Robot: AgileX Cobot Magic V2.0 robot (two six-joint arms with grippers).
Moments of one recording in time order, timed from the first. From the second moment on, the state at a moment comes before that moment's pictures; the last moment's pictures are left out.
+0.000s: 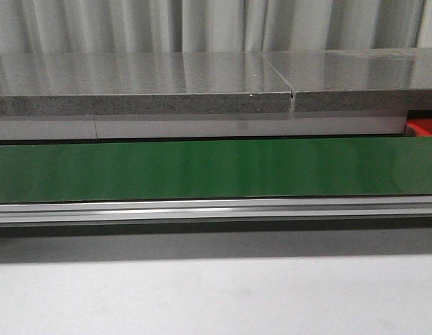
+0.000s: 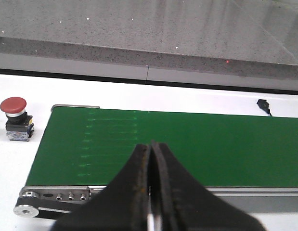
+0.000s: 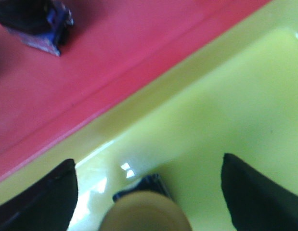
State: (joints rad) left arm -0.07 0.33 -0.46 -0.11 0.51 -0.04; right arm -0.72 1.76 -1.00 0.38 0.25 -0.35
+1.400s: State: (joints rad) left arm -0.07 0.33 -0.46 -0.11 0.51 -0.04; right arm -0.10 0.88 -0.65 0.42 0.44 -0.45
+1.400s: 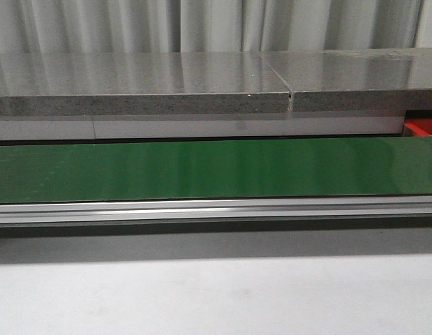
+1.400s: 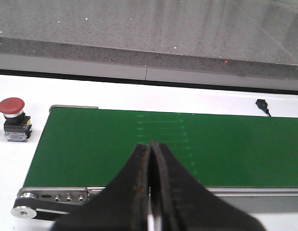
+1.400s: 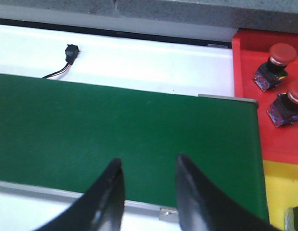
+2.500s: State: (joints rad) left arm -0.07 0.33 -0.46 -0.11 0.43 -0.04; right arm -0.10 0.69 -0.59 0.41 0.54 -0.45
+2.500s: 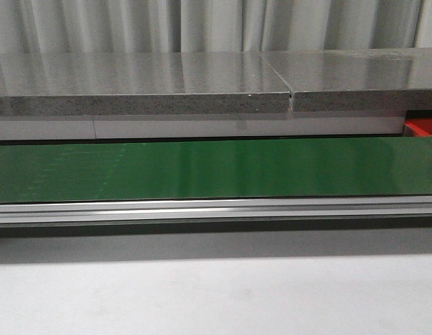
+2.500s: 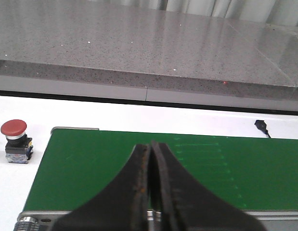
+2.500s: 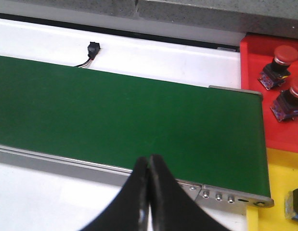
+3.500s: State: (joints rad) left arm 0.07 0.65 -0.63 0.01 0.48 -0.28; right arm -0.10 0.69 -0.59 0.41 0.54 -0.45
